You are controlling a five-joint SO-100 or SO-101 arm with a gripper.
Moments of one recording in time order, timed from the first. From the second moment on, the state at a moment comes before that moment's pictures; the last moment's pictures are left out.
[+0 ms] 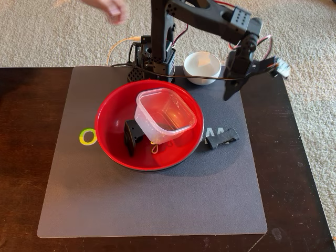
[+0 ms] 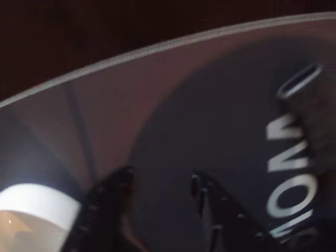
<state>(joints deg) -68.6 93.4 99.8 77.6 93.4</state>
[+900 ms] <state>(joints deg) -81.6 127.2 131.5 86.0 101.3</state>
